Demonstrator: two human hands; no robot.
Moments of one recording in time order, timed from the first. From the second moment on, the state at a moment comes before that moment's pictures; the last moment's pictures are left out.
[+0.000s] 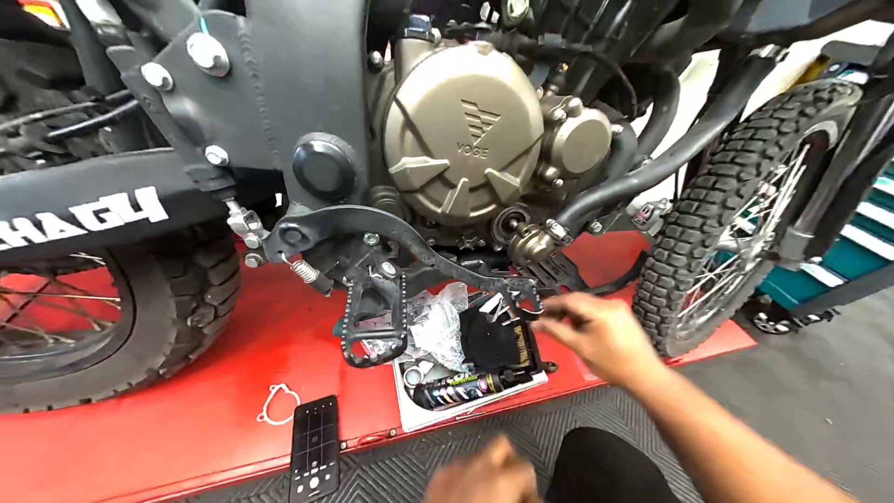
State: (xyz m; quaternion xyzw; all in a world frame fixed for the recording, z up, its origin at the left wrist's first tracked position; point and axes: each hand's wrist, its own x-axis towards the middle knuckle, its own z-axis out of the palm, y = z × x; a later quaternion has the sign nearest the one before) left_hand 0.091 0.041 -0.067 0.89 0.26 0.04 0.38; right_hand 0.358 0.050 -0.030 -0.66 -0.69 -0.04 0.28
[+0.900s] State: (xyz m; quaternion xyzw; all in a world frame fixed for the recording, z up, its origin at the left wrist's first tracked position) left_hand 0.273 0.106 -0.117 0.68 0.37 0.61 0.18; right_hand 0.338 0.144 0.042 -0.49 -0.78 -0.40 0.04
